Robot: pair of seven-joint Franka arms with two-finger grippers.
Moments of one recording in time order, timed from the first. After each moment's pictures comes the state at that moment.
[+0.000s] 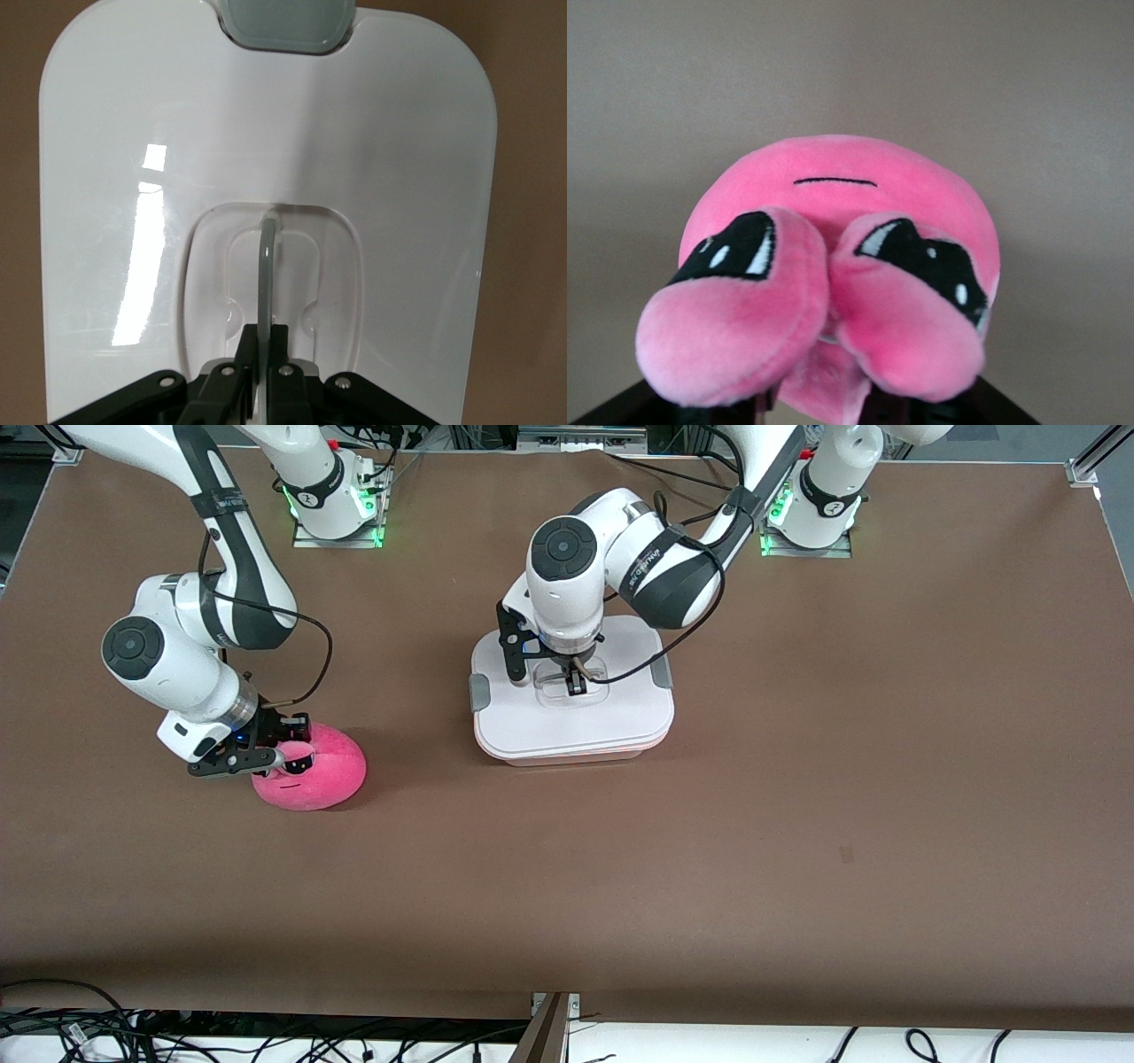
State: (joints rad) left arm -0.78 0.57 -0.03 -1.41 -0.04 1.92 0.56; right arm 0.12 0.27 -0.03 -2.08 0.02 2.37 -0.09
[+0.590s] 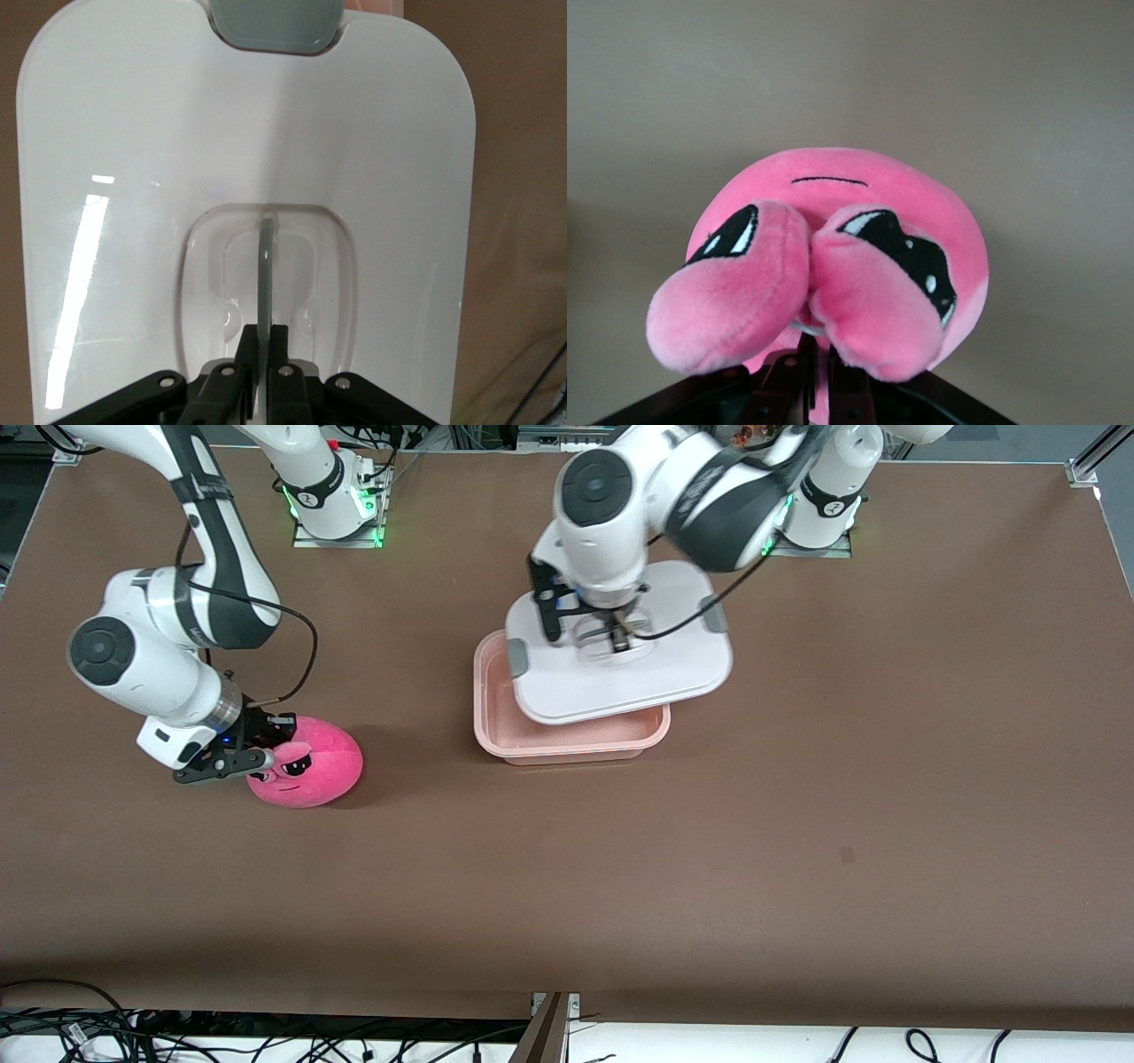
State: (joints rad) left arm -0.70 0.38 -0.03 -1.41 -0.04 1.55 0.62; right arm 0.12 0.26 -0.02 -1.92 0.02 2.14 -0.19
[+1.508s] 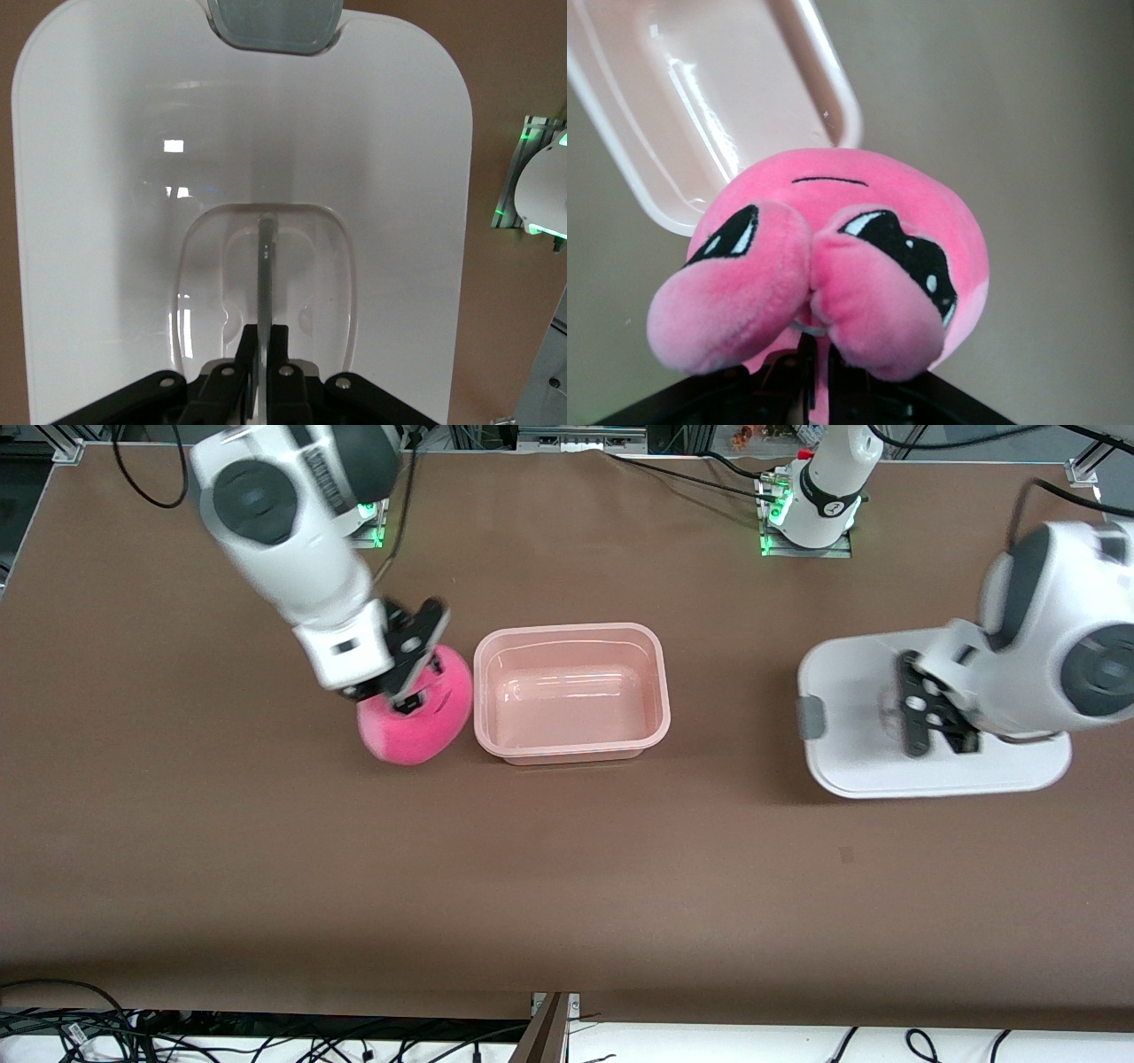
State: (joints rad) left arm -0.06 0.37 -0.01 -1.41 0.21 1.47 1.44; right arm 0.24 0.24 0.36 -1.57 -0.11 1.77 -0.64
